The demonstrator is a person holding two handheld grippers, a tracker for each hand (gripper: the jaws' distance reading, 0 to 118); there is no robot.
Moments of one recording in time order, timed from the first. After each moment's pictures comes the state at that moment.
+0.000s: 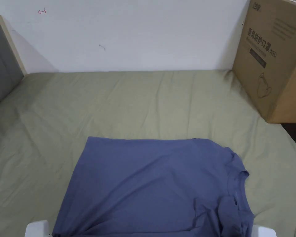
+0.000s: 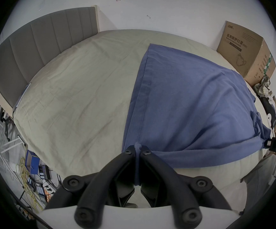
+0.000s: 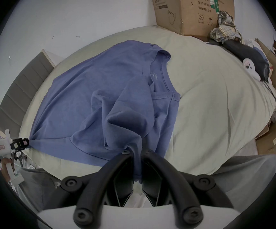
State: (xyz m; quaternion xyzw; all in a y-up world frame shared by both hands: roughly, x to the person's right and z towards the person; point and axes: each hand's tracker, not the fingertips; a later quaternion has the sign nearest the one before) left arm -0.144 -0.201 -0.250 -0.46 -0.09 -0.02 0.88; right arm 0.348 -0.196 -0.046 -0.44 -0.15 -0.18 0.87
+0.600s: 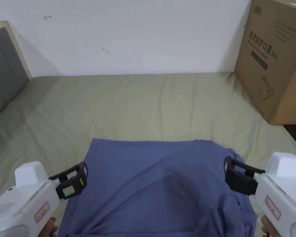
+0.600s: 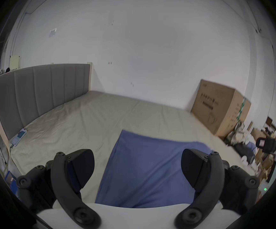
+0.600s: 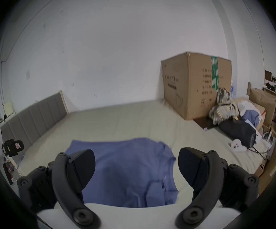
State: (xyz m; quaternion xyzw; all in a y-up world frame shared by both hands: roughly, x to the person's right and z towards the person) left arm -0.106 -0.026 -0.238 -0.19 -0.16 0.09 0.97; right arm 0.317 -0.007 -0.073 -0.15 -0.17 -0.08 0.97
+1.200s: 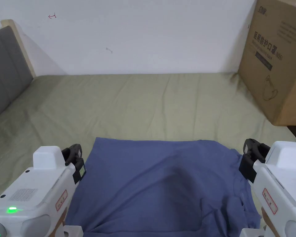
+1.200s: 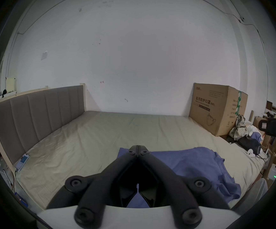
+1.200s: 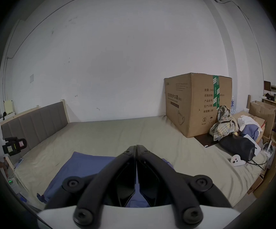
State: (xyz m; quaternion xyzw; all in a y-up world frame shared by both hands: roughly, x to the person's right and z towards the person) left arm -0.084 -0.019 -0.239 -0.13 -0.17 0.01 0.98; right arm 0.298 0.005 -0.080 -0.11 -0.18 -0.05 0.98
